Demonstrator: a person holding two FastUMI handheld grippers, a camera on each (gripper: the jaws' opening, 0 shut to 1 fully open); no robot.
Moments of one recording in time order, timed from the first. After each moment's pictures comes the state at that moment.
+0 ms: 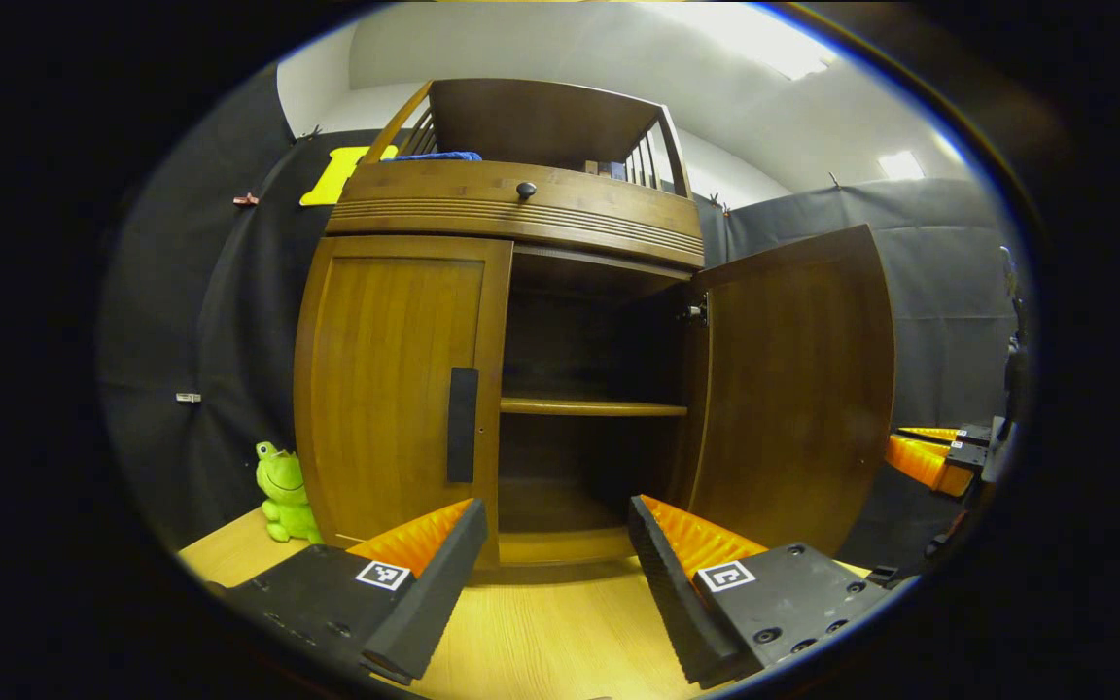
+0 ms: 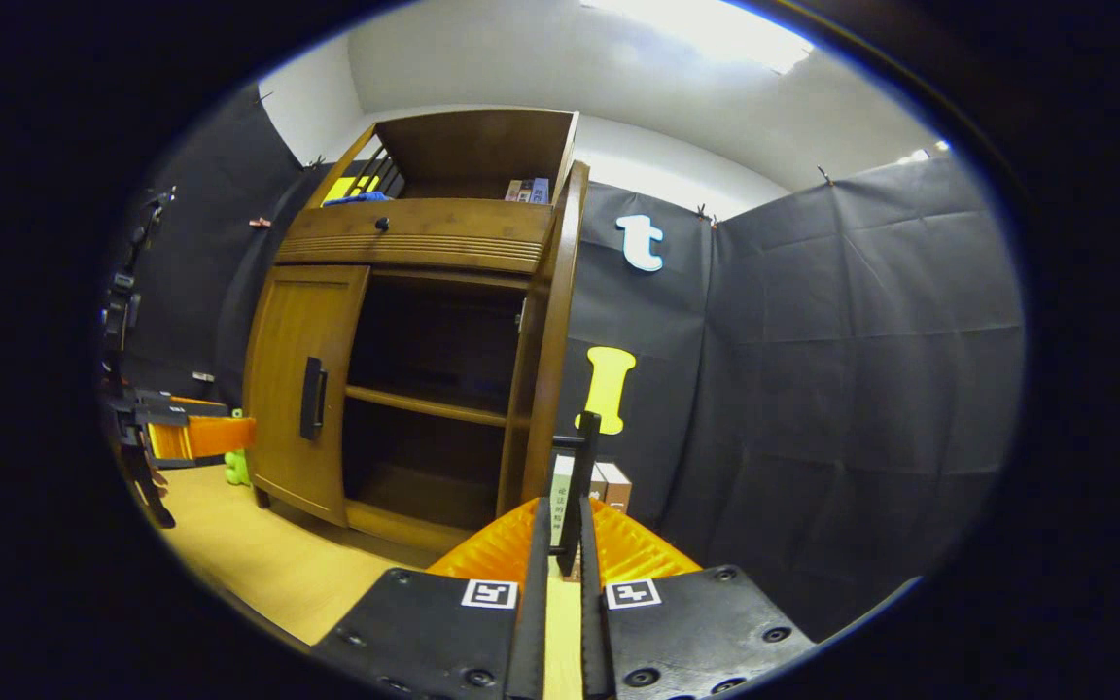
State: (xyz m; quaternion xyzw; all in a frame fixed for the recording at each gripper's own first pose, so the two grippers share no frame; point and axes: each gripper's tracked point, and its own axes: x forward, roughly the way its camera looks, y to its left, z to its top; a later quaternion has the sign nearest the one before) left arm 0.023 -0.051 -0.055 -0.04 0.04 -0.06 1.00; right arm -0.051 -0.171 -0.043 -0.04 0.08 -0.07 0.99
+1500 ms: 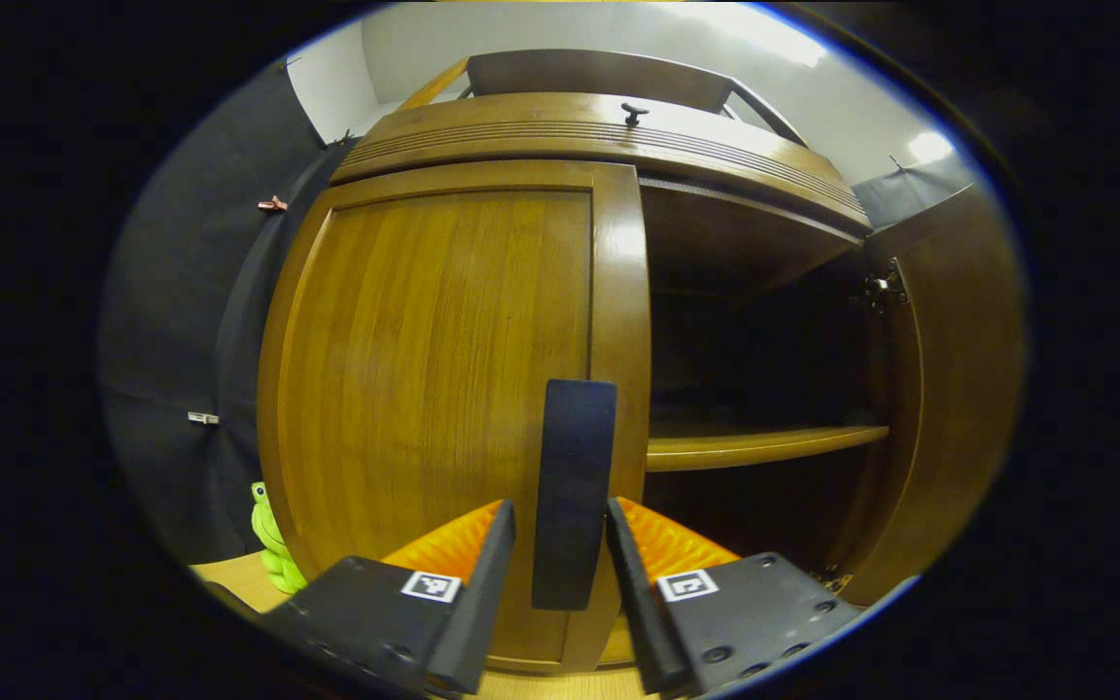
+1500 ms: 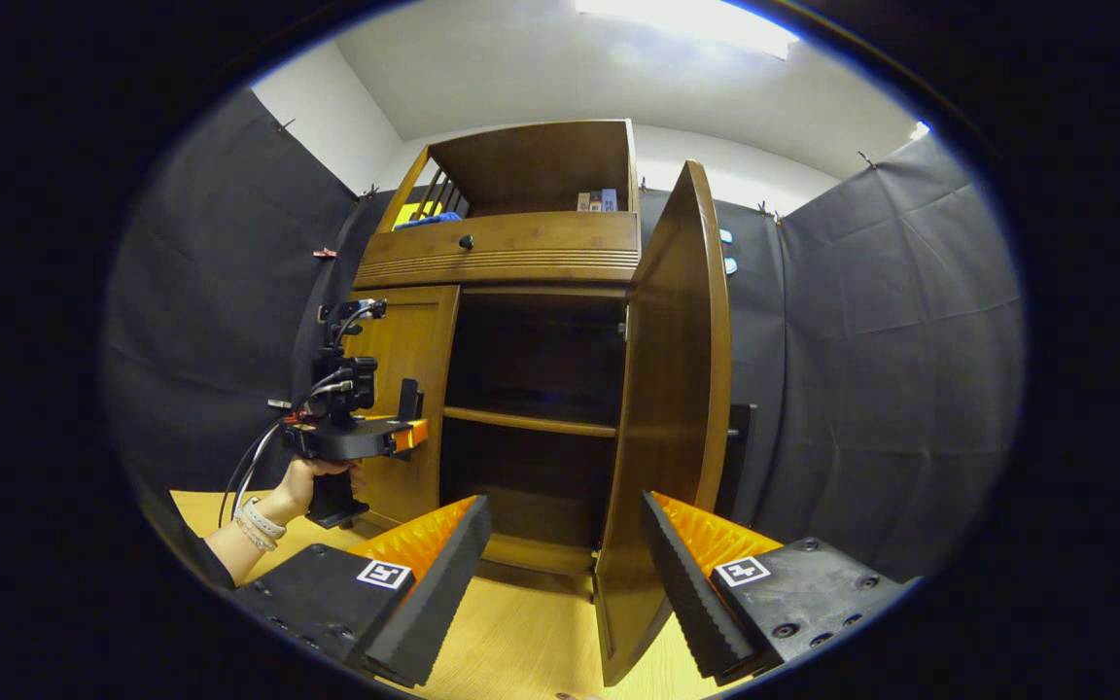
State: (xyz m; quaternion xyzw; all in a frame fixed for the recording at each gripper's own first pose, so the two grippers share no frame) left arm 0.228 0.039 -0.084 -0.03 -0.01 0.03 1.00; right arm -0.042 -0.098 -0.065 0.01 0.07 0.03 1.00
